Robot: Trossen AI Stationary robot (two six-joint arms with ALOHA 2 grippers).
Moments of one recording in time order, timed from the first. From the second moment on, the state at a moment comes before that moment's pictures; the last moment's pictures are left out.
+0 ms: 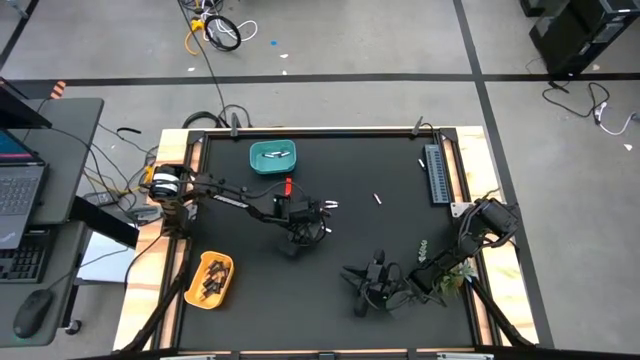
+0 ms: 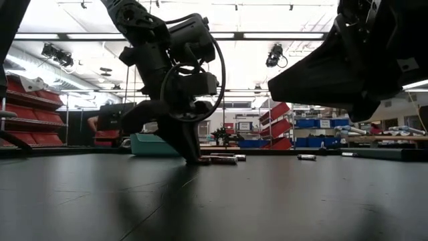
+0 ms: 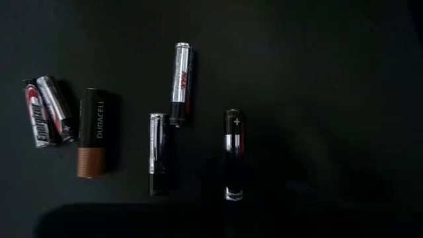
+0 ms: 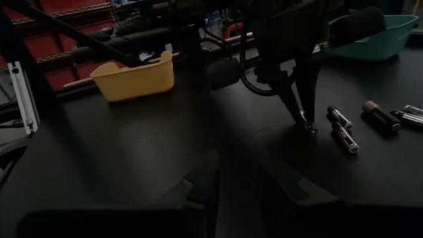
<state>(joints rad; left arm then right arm) 0.00 1.87 1.05 -0.28 -0.02 0.44 0.71 1.96 0.77 0.75 1.06 0.61</state>
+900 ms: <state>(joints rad) 0.02 1.77 1.10 -0.47 -0.37 0.37 0.70 1.96 0.77 0.75 1.06 0.55</state>
